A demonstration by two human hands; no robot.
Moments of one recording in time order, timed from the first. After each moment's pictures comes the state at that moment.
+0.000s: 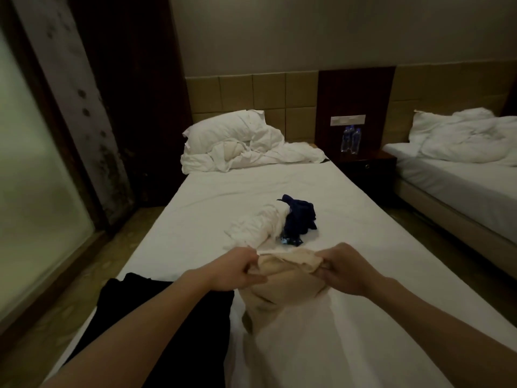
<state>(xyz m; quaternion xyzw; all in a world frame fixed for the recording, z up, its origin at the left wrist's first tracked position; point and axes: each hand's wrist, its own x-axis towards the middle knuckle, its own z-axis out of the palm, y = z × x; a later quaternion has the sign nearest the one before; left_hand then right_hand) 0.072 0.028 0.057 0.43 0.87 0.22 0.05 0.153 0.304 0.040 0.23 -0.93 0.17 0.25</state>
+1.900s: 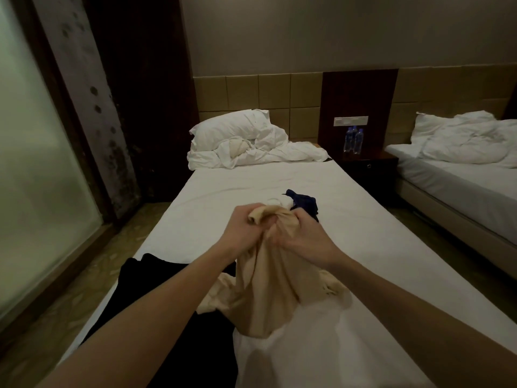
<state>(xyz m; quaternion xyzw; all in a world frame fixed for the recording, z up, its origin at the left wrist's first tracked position) 0.135 0.041 0.110 0.27 0.78 0.55 -0.09 0.181 0.207 0.089 0.05 -0.86 0.49 0.14</state>
